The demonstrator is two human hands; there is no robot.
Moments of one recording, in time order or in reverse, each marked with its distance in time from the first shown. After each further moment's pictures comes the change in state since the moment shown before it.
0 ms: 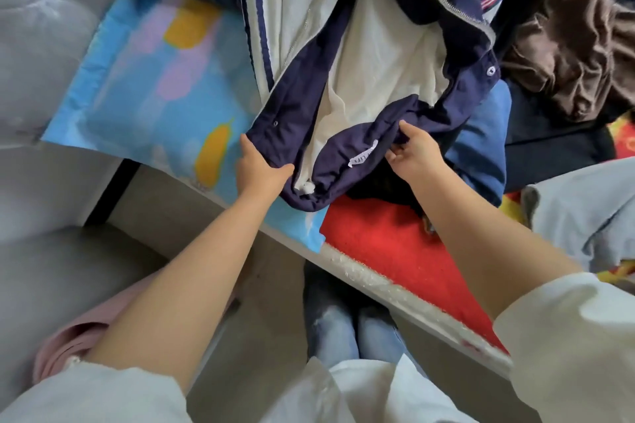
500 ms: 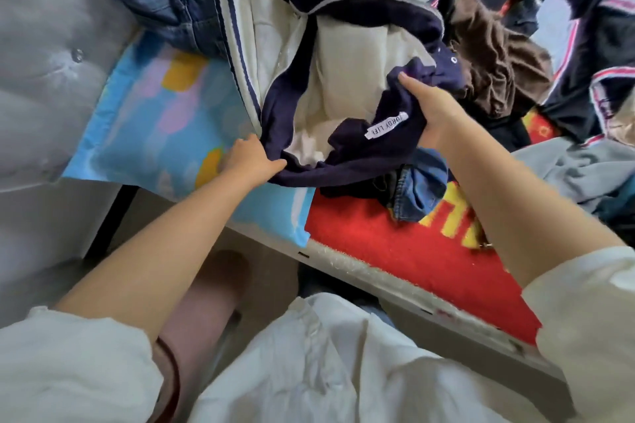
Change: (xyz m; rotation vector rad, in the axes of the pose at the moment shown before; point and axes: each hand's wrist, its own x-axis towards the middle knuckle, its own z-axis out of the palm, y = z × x) left_hand -0.039 0.061 -0.053 0.691 -0.123 0.245; right_hand -0.116 -0.101 -0.002 -0.260 -0.217 -0.221
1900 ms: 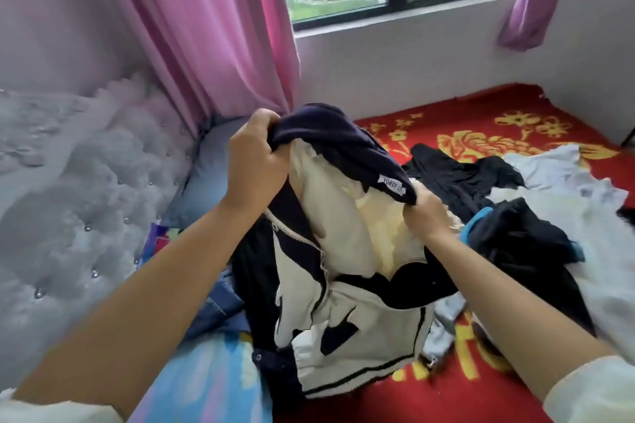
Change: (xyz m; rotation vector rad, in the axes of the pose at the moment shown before) left_hand -0.320 0.301 -0.163 -0.436 0.905 1.349; right_hand -0.223 -0.108 -0.248 -0.597 0.831 -0.747
